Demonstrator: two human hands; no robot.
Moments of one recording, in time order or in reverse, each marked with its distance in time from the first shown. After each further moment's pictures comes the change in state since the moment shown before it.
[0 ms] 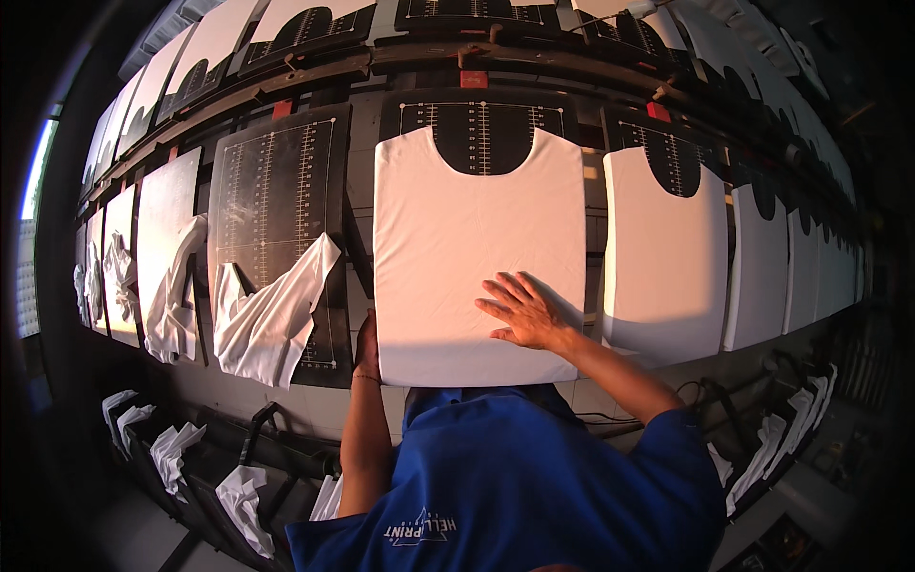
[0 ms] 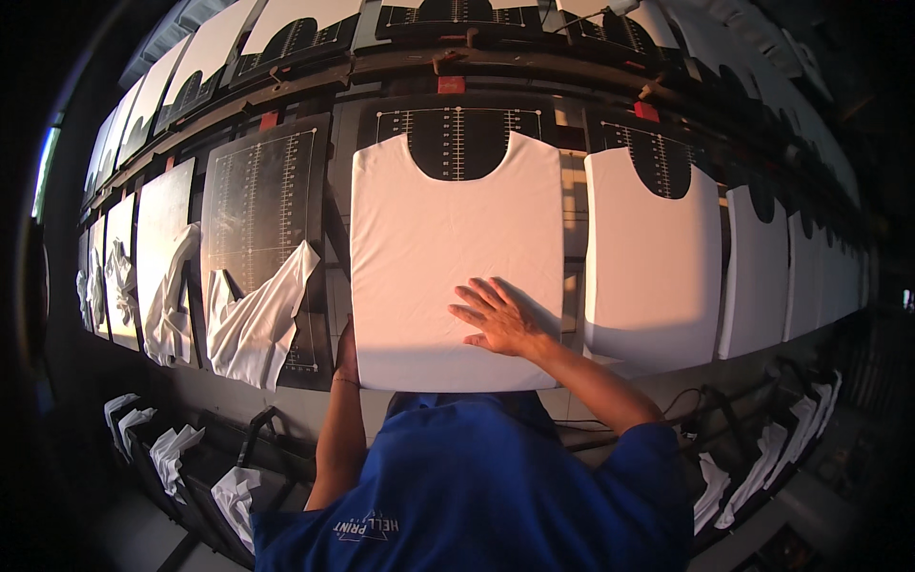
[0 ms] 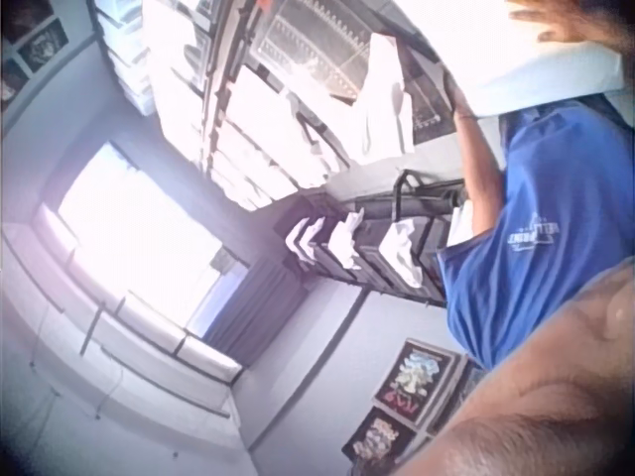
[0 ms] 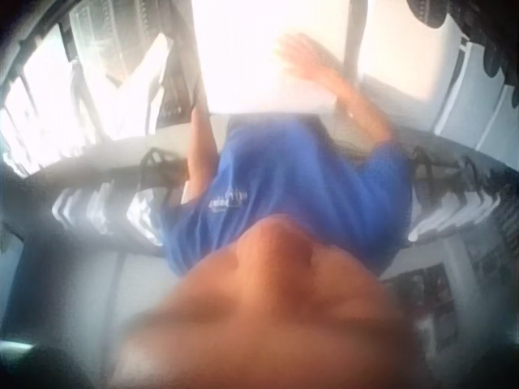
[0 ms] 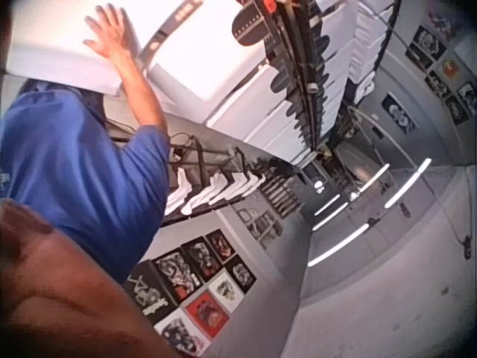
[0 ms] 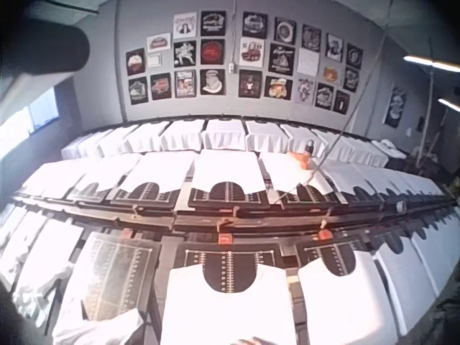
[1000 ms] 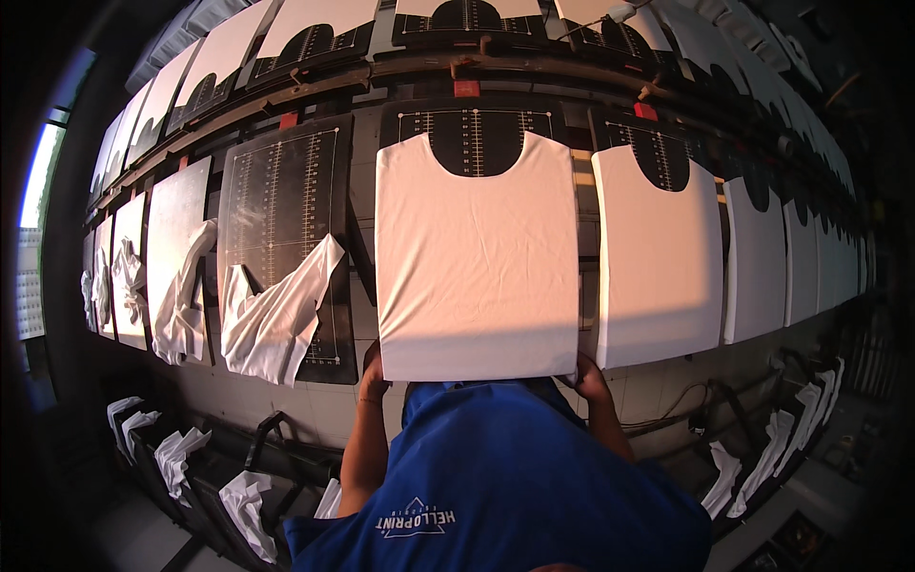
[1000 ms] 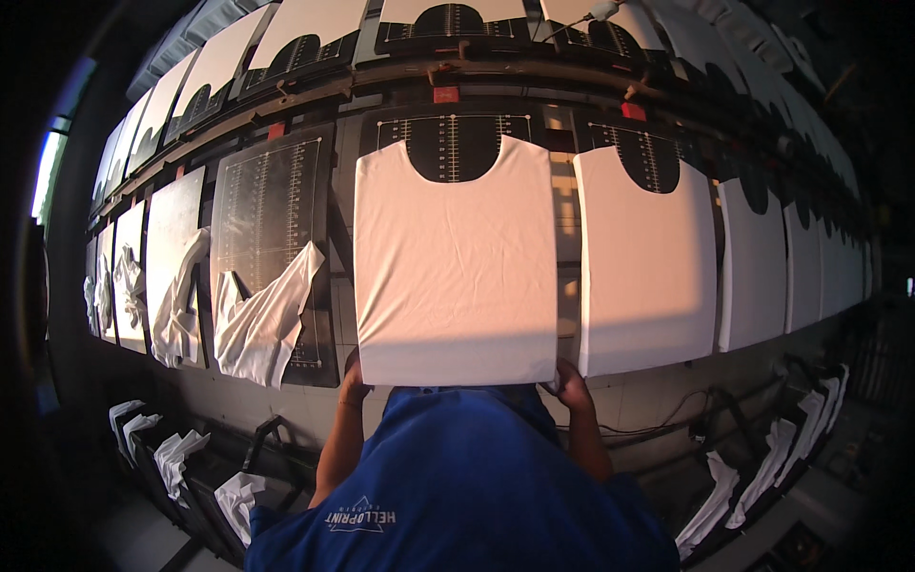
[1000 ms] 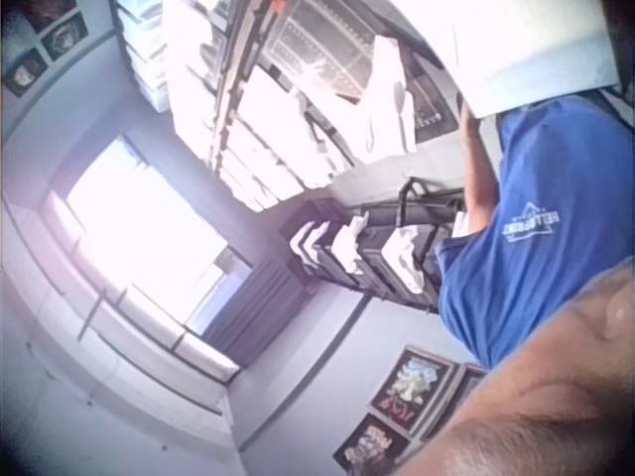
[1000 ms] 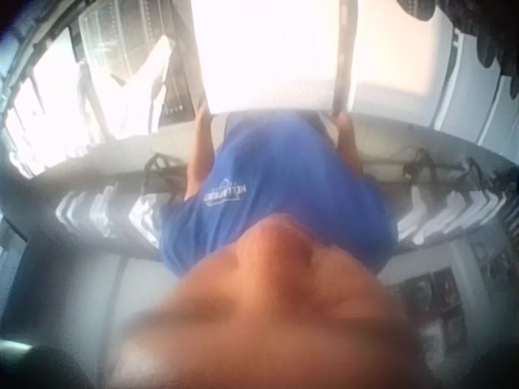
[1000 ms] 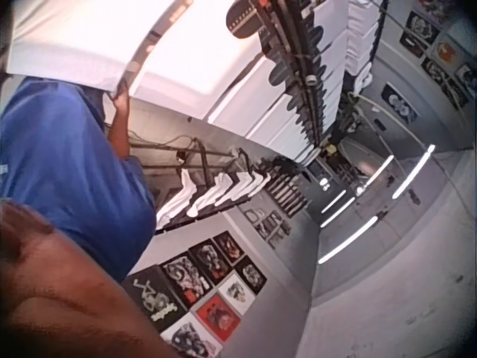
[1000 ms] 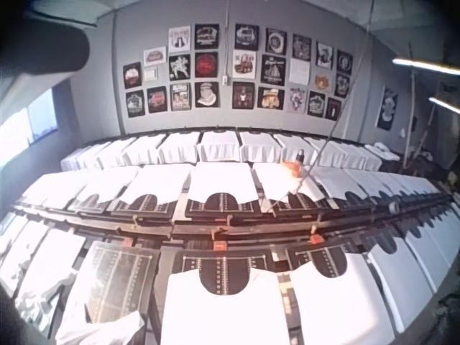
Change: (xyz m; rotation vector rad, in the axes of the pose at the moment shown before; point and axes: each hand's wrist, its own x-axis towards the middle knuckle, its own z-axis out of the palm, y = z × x) left_hand -0.029 -0.045 -0.059 0.799 -0.002 0.454; right_hand -0.235 -0.016 0.140 1.423 0.290 0.672
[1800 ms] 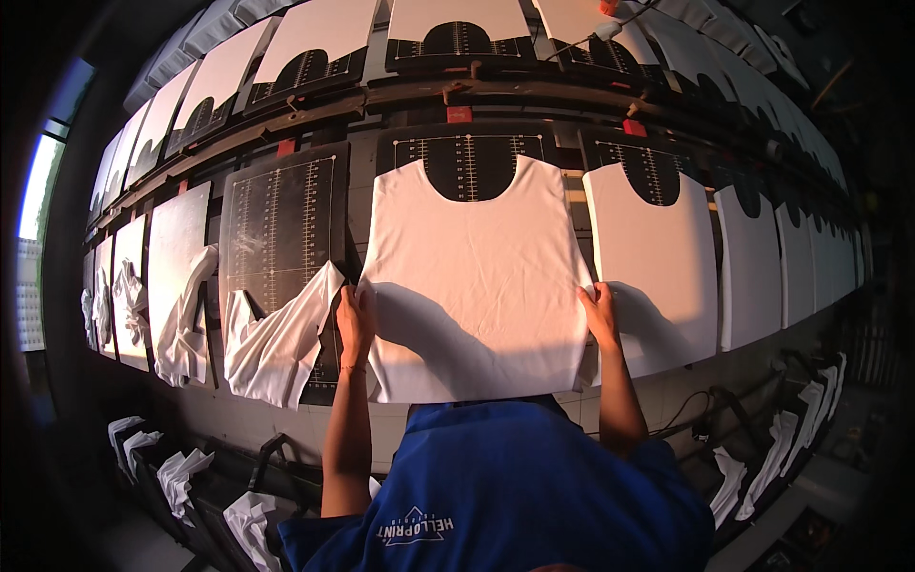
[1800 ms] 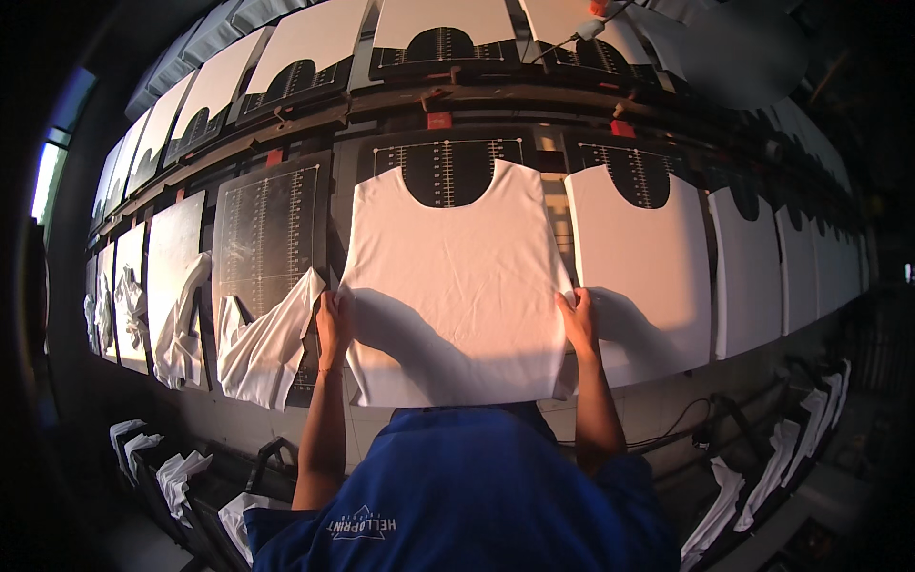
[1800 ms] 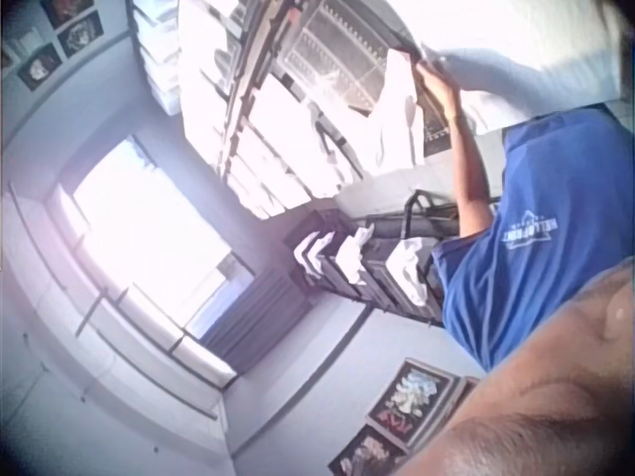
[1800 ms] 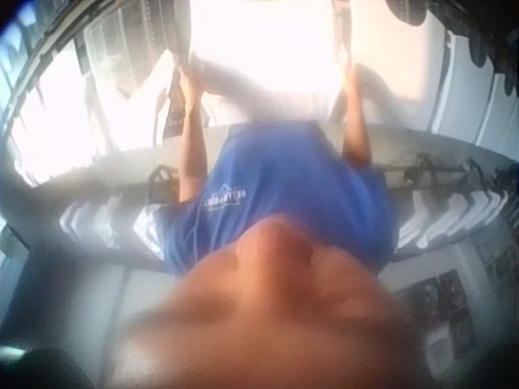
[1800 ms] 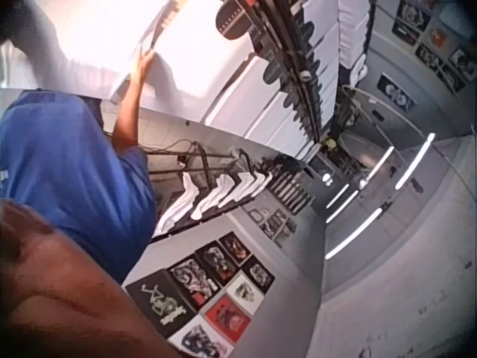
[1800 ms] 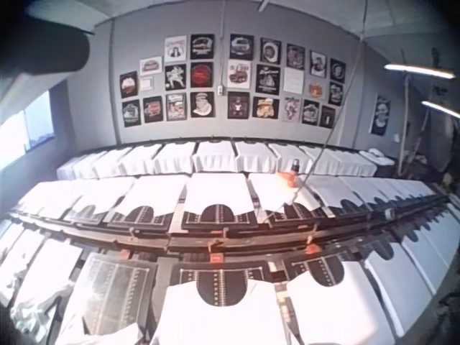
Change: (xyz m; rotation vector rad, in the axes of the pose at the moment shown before) left_hand 0.115 0.133 -0.005 0.634 0.483 0.336; right_hand 0.142 -0.156 -0.027 -0.452 0.765 -0.041
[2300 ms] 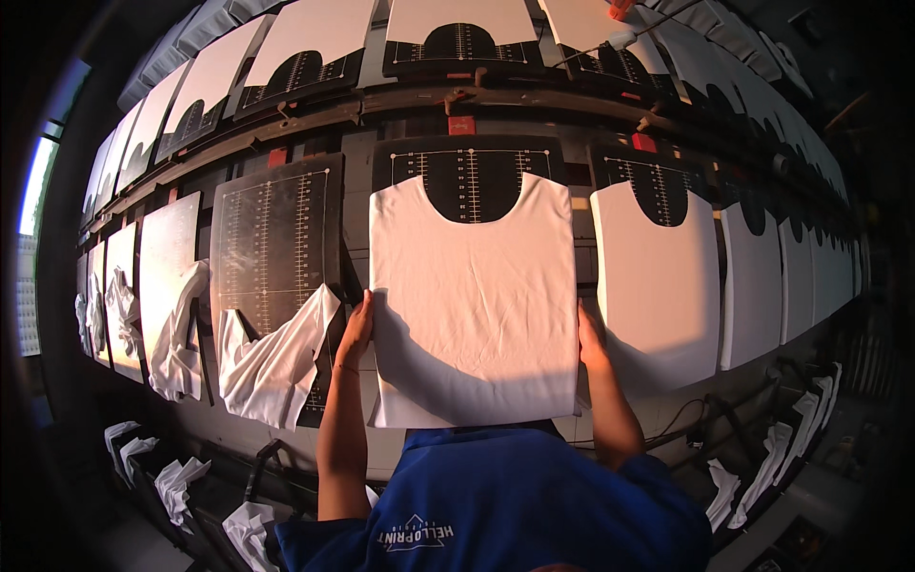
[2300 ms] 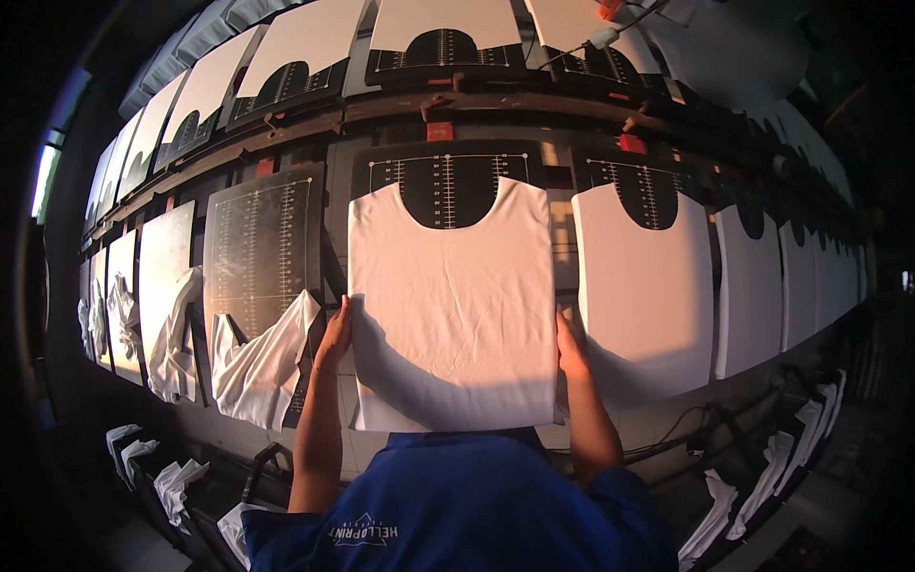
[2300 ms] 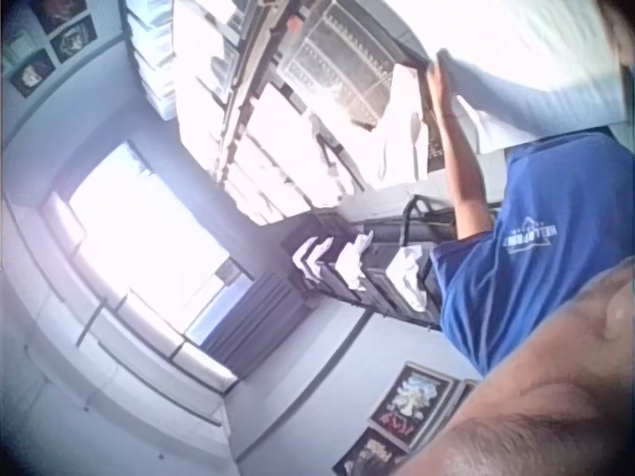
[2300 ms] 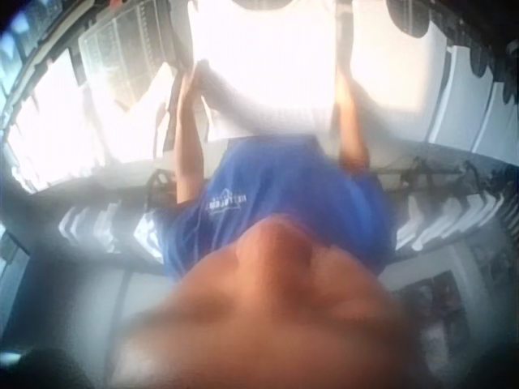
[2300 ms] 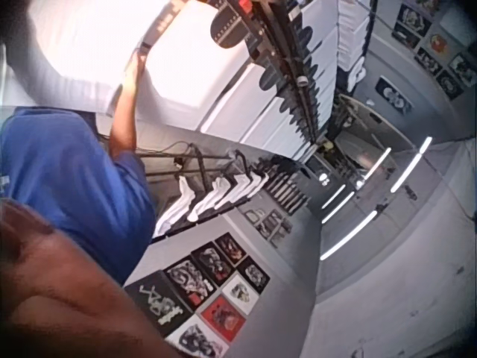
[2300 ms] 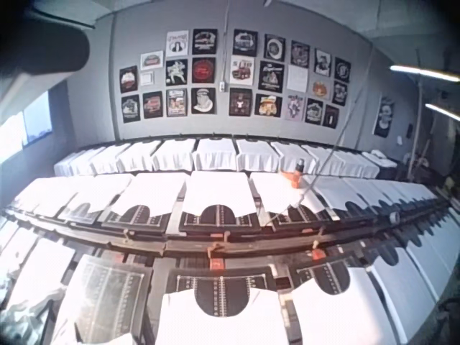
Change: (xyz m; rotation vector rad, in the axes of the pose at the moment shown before) left_hand 0.052 -0.056 0.042 -0.721 -0.495 -0.664; right_hand 0.024 0.017 0.037 0.703 -0.419 0.541
